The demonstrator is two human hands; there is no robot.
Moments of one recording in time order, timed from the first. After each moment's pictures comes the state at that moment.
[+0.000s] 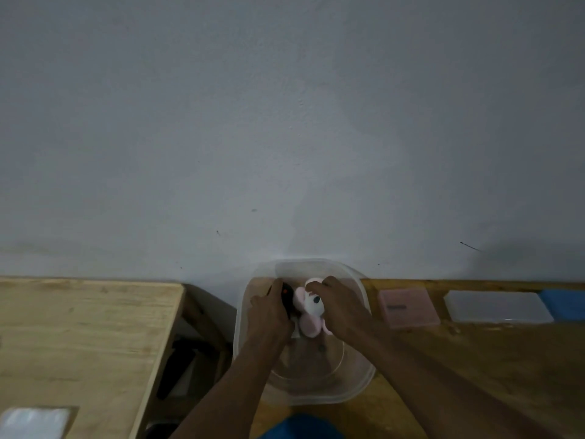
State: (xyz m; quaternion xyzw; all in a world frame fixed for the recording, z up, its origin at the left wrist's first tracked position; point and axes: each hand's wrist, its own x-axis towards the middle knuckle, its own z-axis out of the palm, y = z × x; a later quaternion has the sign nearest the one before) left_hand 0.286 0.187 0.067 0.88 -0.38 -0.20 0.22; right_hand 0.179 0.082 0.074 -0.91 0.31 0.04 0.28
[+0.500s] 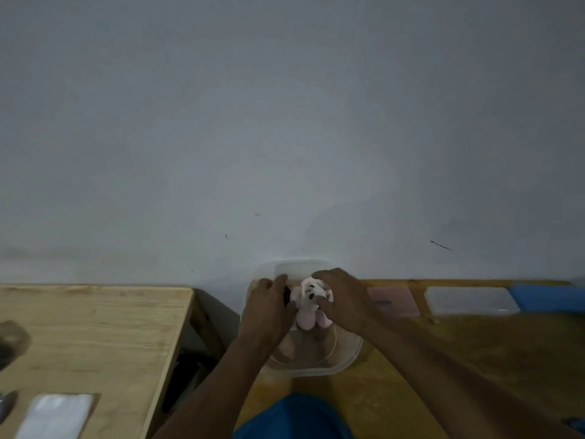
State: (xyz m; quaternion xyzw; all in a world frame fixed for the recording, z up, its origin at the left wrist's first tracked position) left_hand 0.267 0.225 0.128 0.86 -0.45 -0.13 0.21; right_hand 0.144 0.101 0.124 -0.91 0.29 -0.09 0.27
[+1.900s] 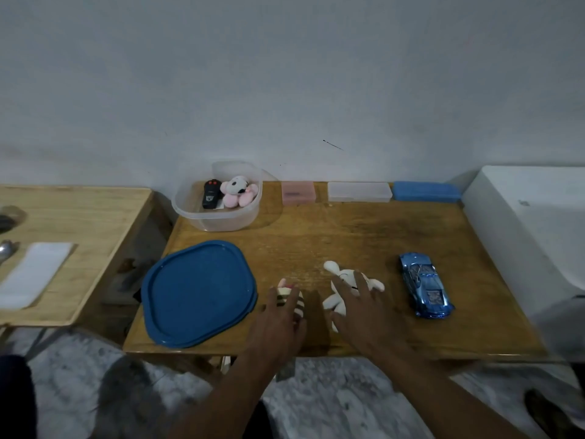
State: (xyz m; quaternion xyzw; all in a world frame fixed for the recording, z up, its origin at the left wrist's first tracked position) left_hand -0.098 0.355 0.068 0.84 -0.51 -0.16 0.09; right_hand -0.236 0.233 0.076 -0.90 0.41 0.03 0.13
